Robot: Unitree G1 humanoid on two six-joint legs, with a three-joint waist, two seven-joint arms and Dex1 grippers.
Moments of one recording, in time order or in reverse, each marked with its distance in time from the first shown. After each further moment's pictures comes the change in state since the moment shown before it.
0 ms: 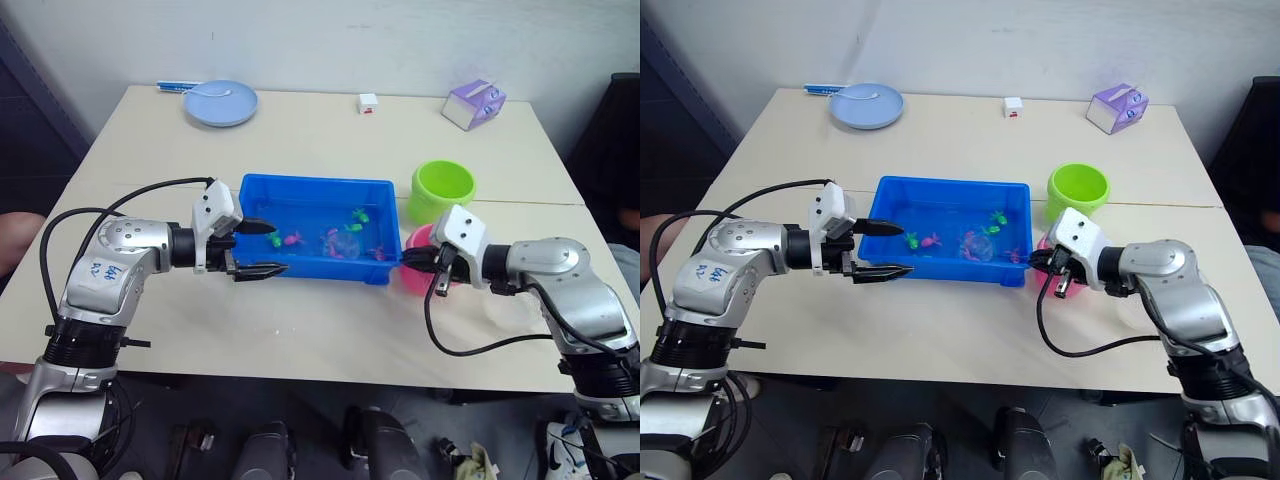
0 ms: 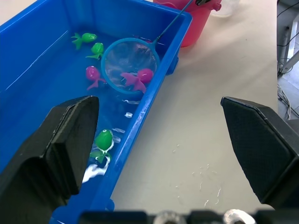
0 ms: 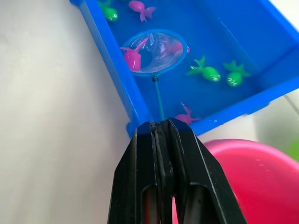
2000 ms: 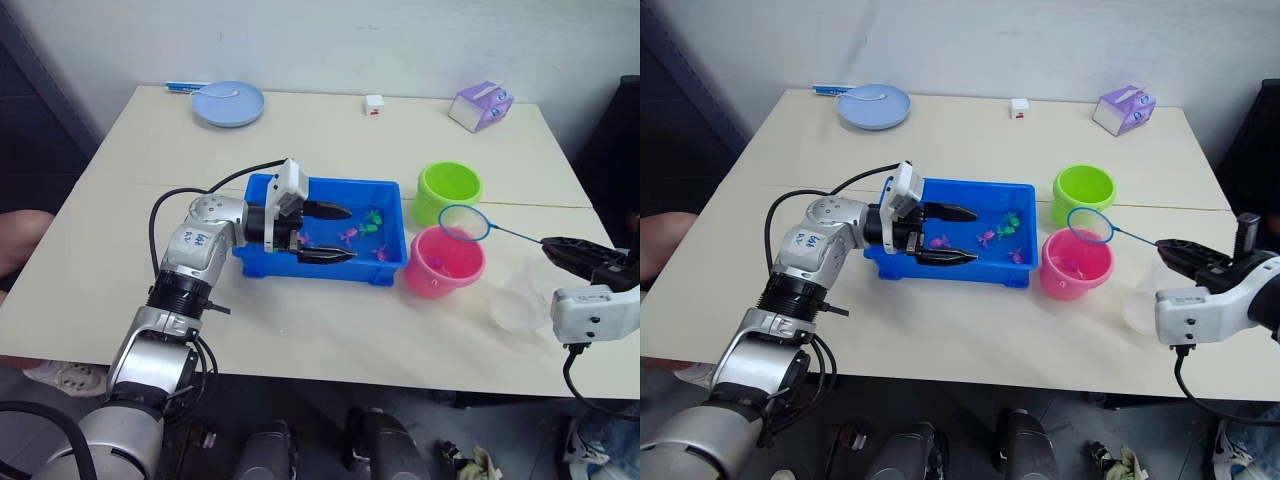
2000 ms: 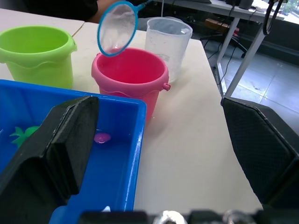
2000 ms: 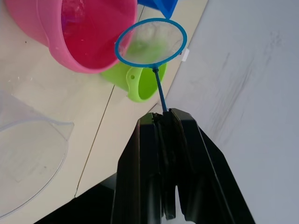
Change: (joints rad) left arm -0.295 -0.339 -0.100 0.407 0.044 -0.223 -0.176; right arm 0.720 -0.398 -0.694 -0.247 -0.577 -1.037 -0.237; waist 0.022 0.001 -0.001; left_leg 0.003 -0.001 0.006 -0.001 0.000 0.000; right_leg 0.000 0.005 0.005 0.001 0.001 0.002
